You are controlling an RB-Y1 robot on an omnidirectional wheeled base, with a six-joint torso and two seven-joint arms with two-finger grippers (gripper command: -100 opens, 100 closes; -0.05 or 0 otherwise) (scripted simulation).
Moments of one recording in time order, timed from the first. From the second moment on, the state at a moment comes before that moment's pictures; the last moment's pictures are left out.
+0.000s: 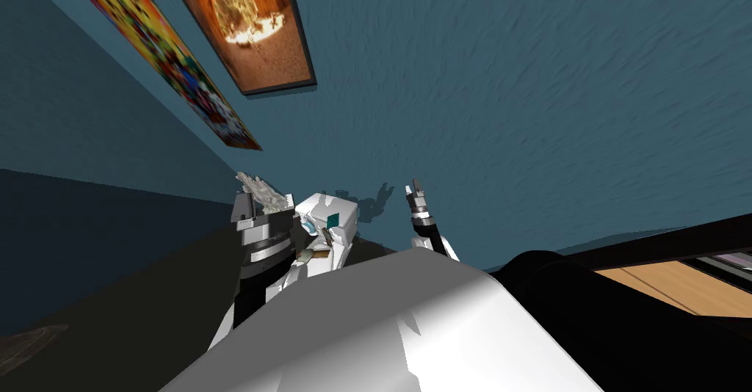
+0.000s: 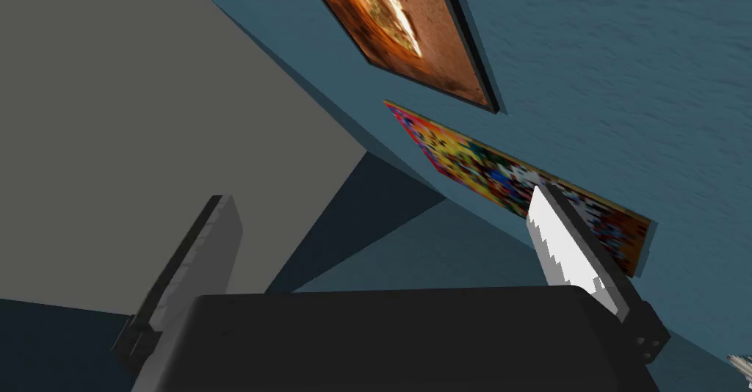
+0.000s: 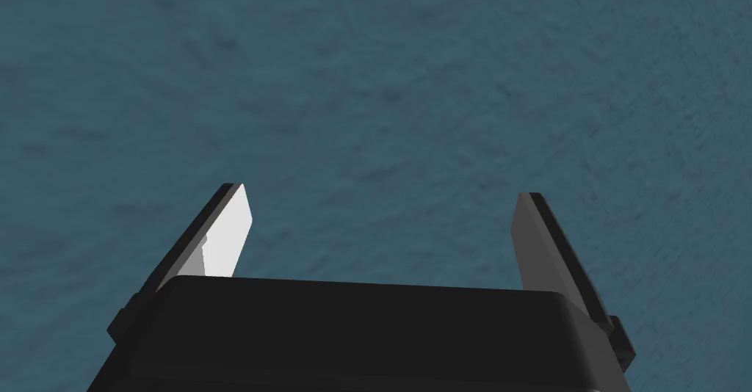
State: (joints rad) left arm 0.55 -0.05 0.03 -2.30 -0.06 -0.62 0.13; right arm 0.54 -0.04 0.05 -2.30 0.10 -0.41 0.00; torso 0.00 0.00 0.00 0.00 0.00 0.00
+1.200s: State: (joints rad) left arm 0.53 0.16 0.02 -2.05 0.01 -0.64 0.15; right arm 0.54 -0.04 0.05 -2.30 0.10 -0.41 0.00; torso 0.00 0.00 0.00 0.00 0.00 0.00
